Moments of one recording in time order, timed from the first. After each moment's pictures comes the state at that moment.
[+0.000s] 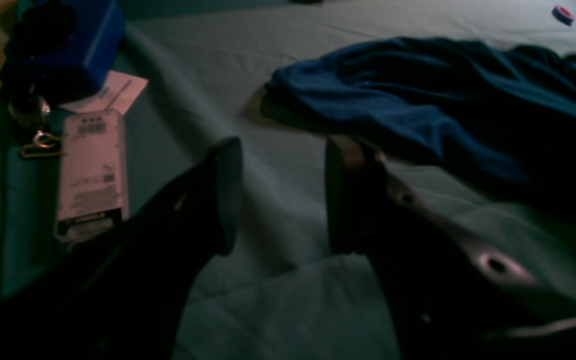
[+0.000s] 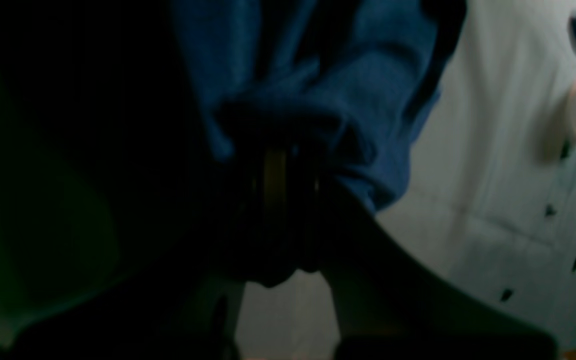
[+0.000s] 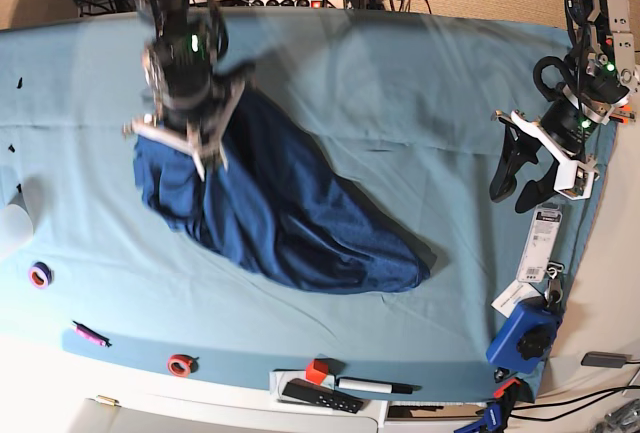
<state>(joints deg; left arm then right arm) 16.8 -24.2 -13.6 105.5 -35.7 -30.2 21.4 -15.4 16.2 -13.1 126.9 -13.2 5.4 -74.8</state>
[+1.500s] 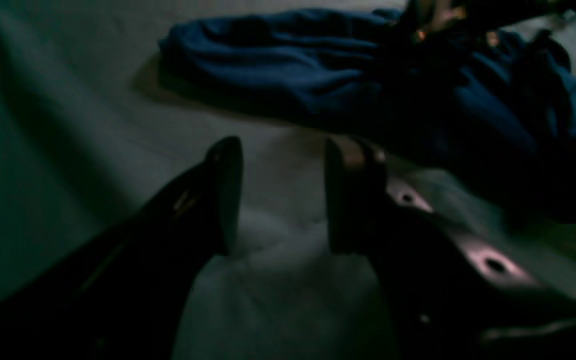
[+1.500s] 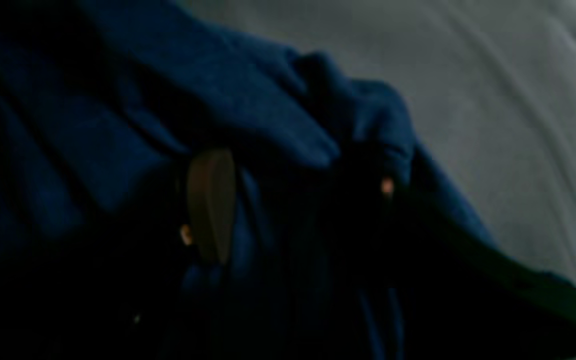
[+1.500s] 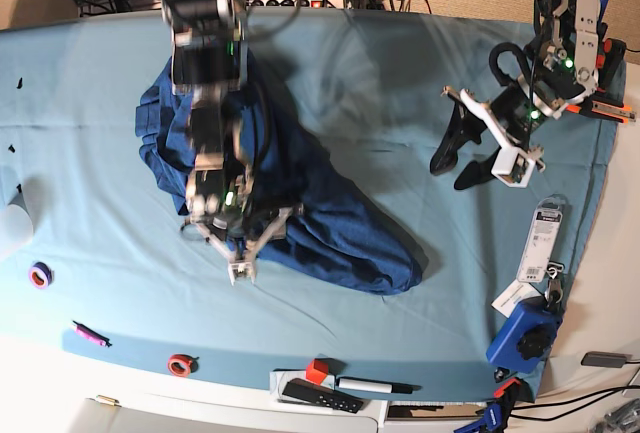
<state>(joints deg) 15.1 -22.3 -1.8 105.4 -32.5 -30.2 22.1 21.5 -1.3 -0.5 68.7 -6.1 6.3 -52.6</state>
